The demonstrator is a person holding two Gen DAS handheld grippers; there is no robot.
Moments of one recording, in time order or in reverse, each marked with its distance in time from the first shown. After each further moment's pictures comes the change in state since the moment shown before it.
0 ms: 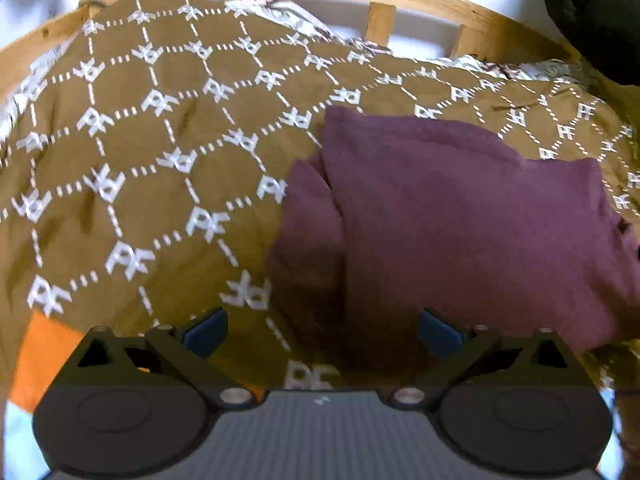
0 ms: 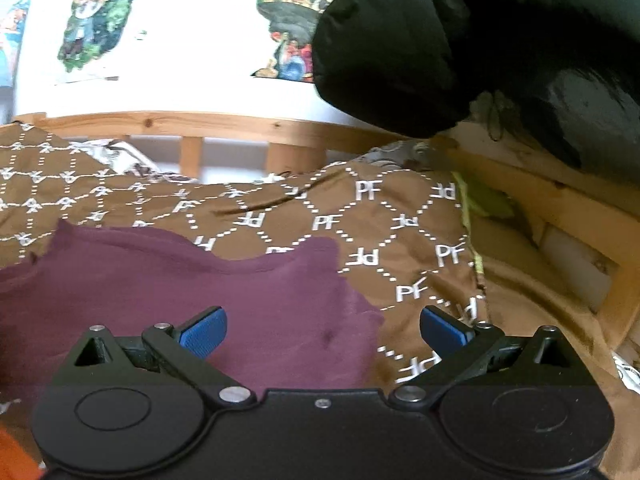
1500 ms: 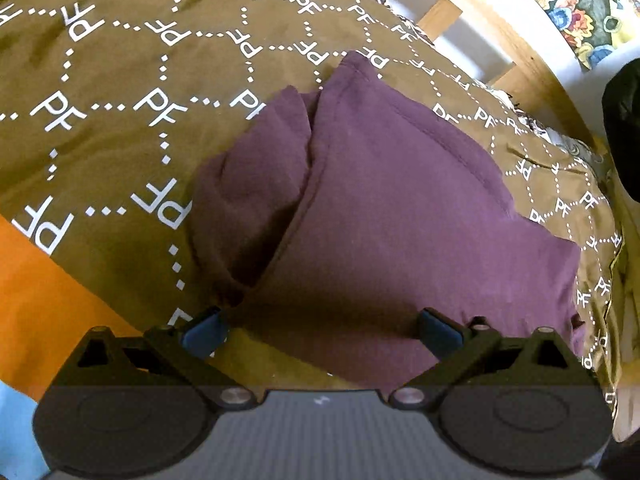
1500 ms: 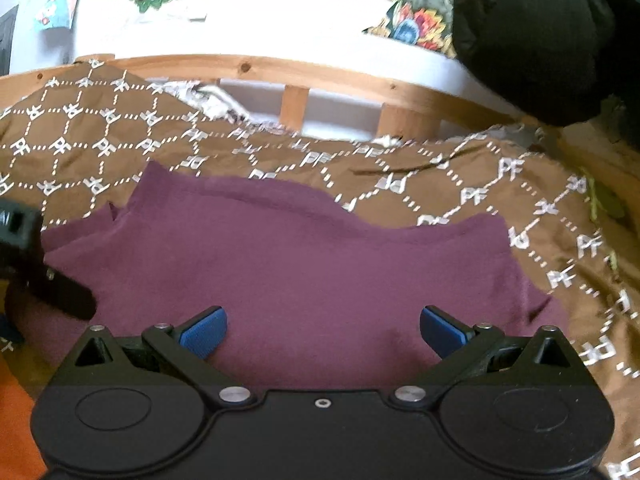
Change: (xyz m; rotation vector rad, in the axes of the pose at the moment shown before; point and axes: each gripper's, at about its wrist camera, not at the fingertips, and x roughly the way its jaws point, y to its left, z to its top) left arm 0.053 0.005 -0.007 -0.418 0.088 -0.199; right arm 0.042 0.127 -0.013 -0.104 0.139 0.145
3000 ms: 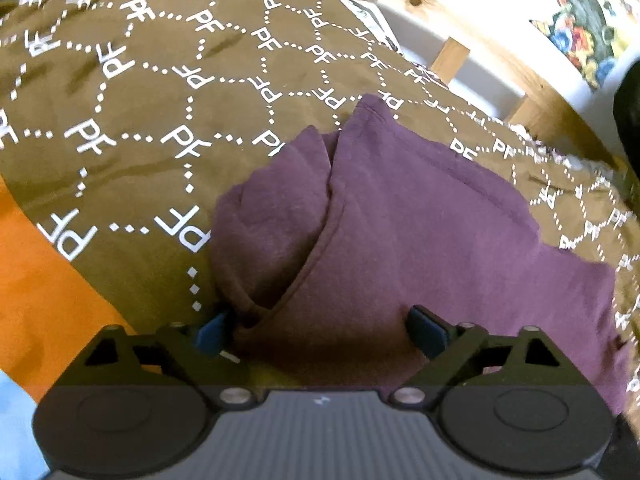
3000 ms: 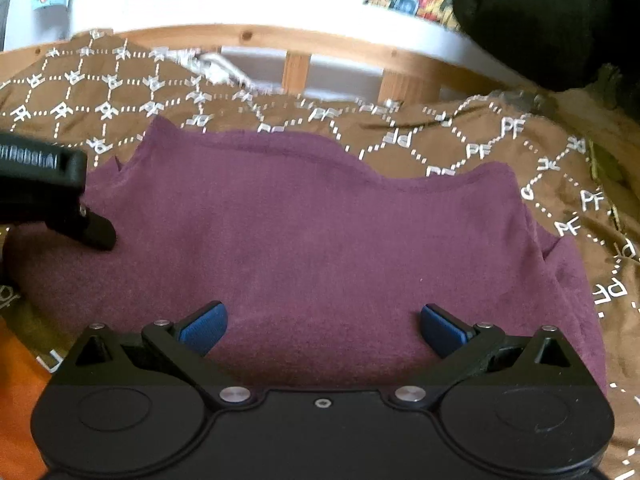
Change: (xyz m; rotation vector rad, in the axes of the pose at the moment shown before) left arm 0.004 -0.008 -0.019 0.028 -0.210 0.128; right arm -0.001 0.008 -0.024 -0.005 0.080 -0.012
